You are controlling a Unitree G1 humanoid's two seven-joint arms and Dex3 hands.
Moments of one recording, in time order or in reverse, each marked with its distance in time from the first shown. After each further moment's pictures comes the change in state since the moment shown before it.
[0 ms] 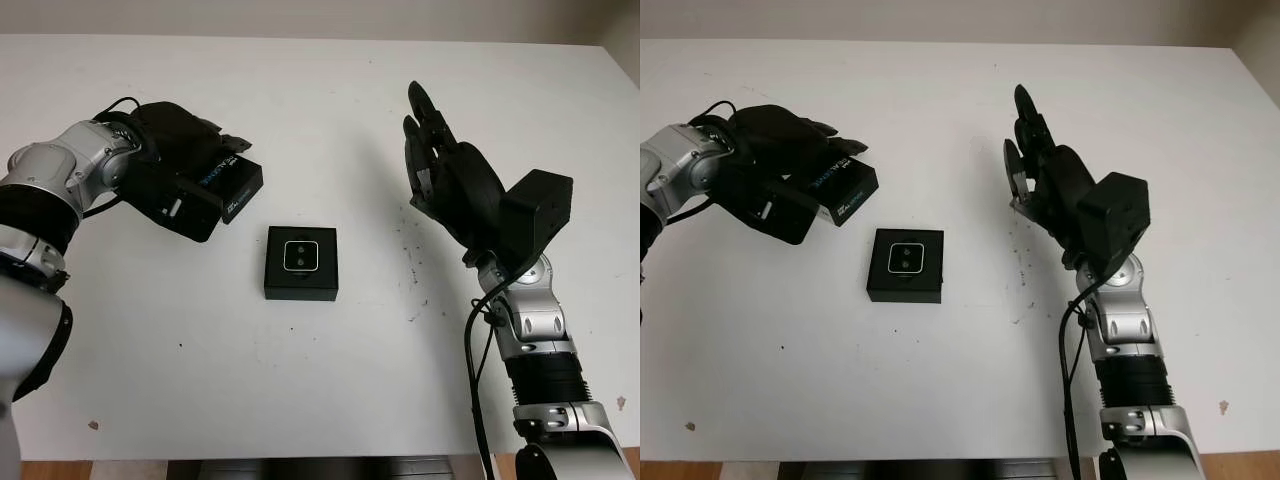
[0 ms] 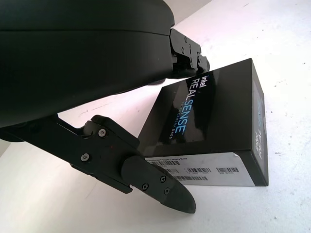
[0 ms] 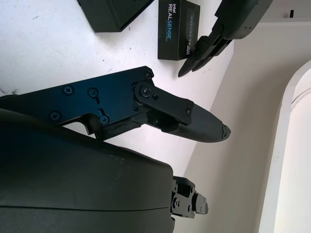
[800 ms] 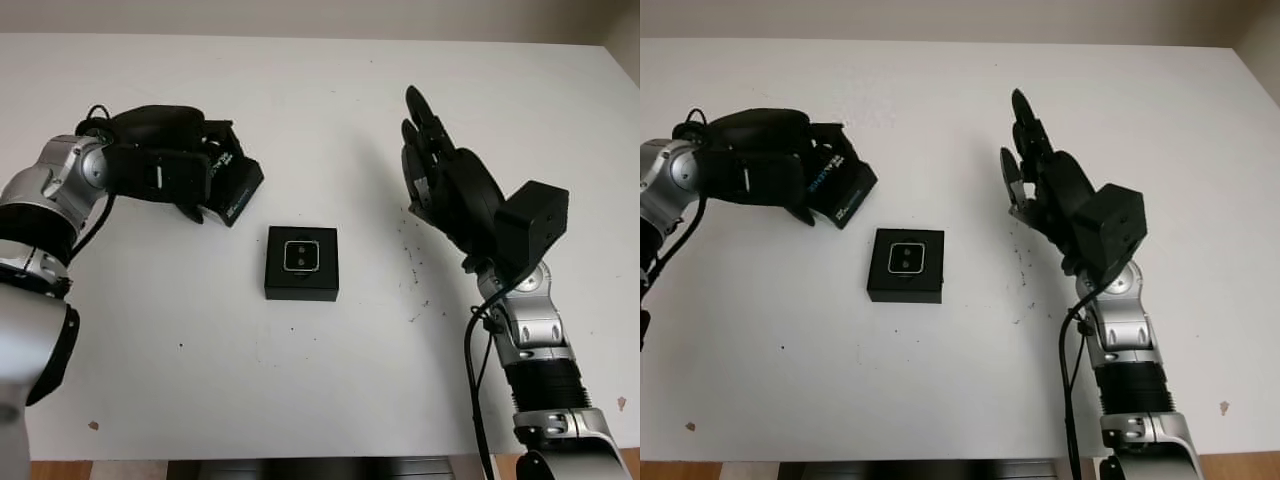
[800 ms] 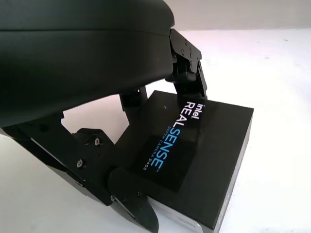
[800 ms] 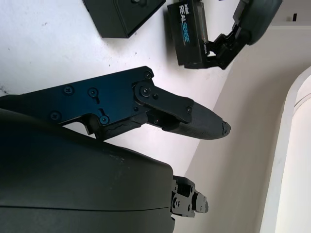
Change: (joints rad) left arm 0.077 -0.047 0.234 0.062 -0.437 0.046 -0.138; right arm 0.025 0.007 0.008 -0.001 -0.007 -0.014 0.003
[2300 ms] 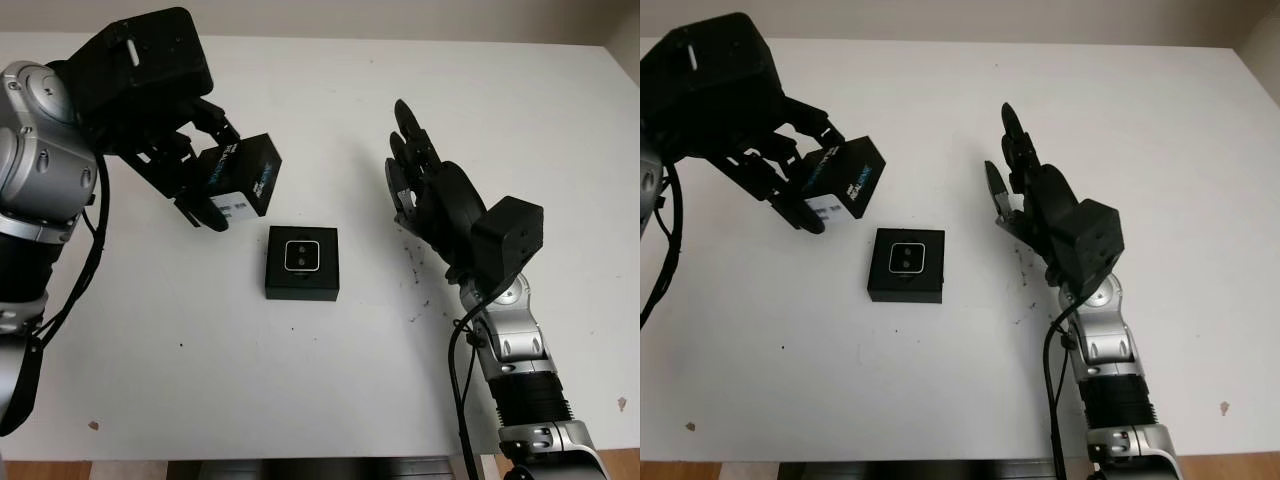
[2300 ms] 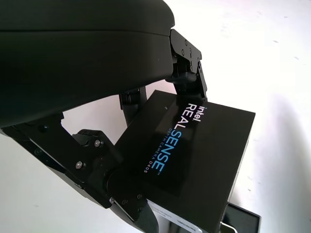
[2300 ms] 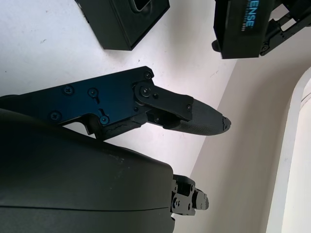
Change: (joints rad) left arm 0.153 0.096 0.099 -1.117 -0.125 1.270 -0.630; right arm 0.037 0.059 0.038 -0.023 -0.066 -0.016 -0.082
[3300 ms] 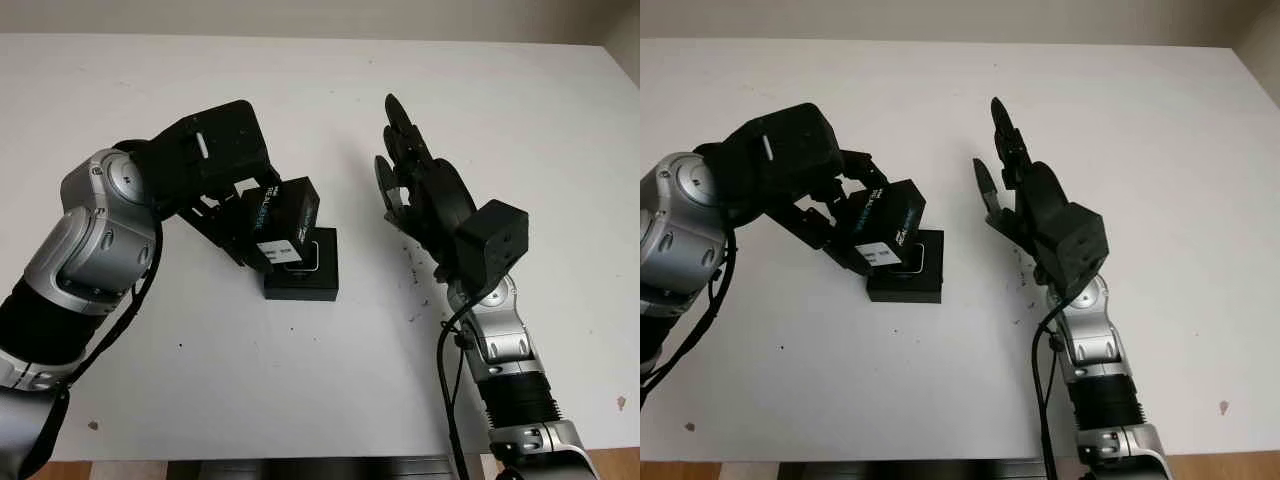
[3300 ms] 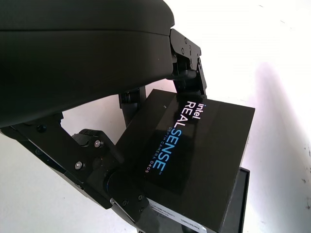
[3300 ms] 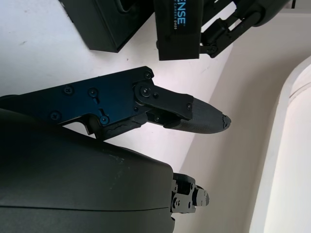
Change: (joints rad) left arm 0.164 -0.062 -0.087 -0.181 -0.058 0.059 0.188; right arm -0.001 0.039 0.023 -0.009 -0.038 -0.048 -0.067
